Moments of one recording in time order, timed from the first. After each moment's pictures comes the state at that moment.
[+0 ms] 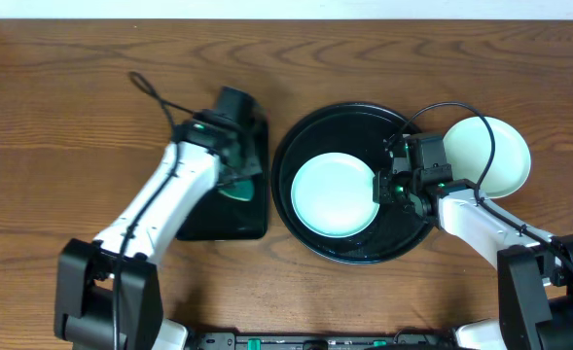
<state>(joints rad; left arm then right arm) -0.29 1.65 1.20 -0.88 -0.01 -0.58 0.23 1.63 0.73 -0.13 -0.26 0.25</state>
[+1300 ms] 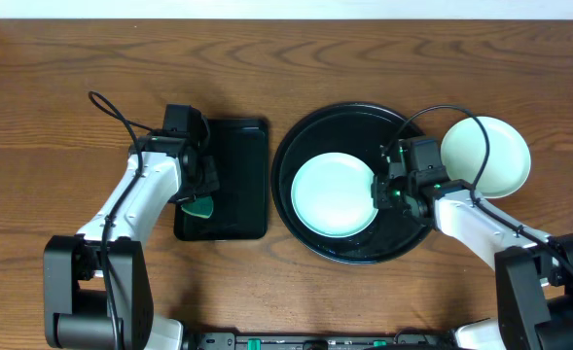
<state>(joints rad) -0.08 1.65 1.03 -0.78 -0.01 -0.35 0.27 1.63 0.73 -0.19 -0.22 0.25</state>
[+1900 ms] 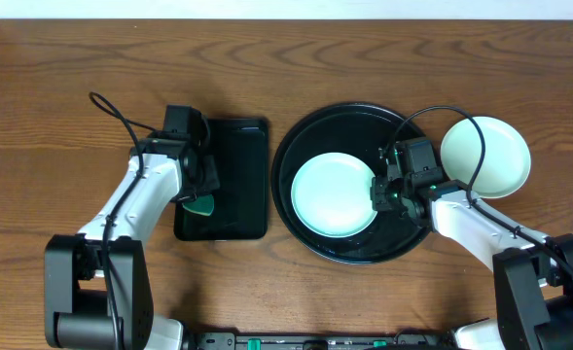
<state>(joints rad) -0.08 1.65 1.00 -0.73 -0.01 -0.35 0.29 1.63 0.73 -0.21 -0.14 0.25</state>
